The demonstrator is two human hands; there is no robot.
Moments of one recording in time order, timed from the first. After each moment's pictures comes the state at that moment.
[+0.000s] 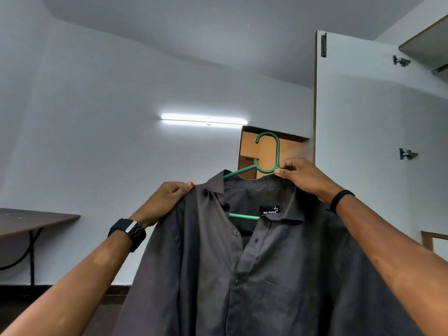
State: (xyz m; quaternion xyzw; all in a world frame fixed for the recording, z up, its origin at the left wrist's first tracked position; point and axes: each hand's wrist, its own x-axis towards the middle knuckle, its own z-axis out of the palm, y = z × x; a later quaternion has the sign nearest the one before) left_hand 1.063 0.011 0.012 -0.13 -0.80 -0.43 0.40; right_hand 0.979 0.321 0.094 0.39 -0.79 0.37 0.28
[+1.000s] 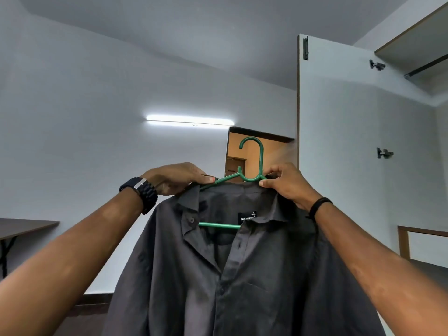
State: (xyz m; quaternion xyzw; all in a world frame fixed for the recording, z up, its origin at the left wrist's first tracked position) left_hand 1.064 0.069 0.087 -0.12 -0.85 -0.50 0.12; right_hand 0.979 0.318 0.080 0.36 -0.78 0.43 0.29
